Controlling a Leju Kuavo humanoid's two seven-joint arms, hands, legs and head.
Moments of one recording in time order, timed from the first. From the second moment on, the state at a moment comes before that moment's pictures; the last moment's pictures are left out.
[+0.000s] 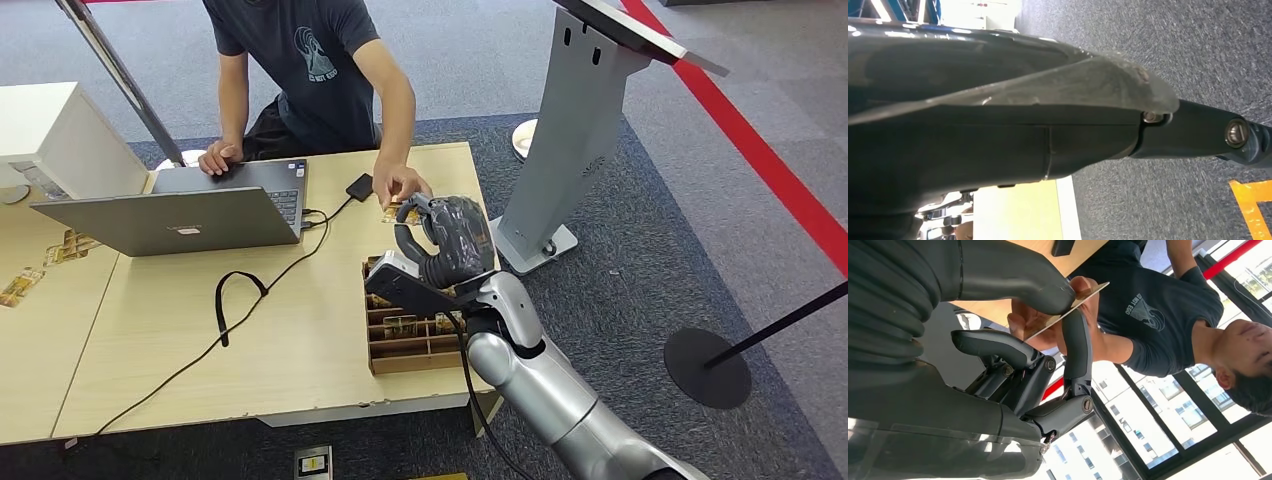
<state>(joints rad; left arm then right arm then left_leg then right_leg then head) -0.15 0.21 -0.75 -0.29 0.52 -0.23 0.21 -0.49 -0.01 0.75 -1.31 0.60 -0.36 -0.10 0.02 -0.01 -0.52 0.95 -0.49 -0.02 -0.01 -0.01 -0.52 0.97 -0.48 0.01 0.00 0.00</state>
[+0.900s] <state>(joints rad) -0.10 0.21 -0.69 -0.29 0.63 -0.23 0.22 -0.51 0.05 0.83 -1.21 0.49 -0.20 -0.07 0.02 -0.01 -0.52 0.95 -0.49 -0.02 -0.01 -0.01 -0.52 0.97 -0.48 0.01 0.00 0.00</state>
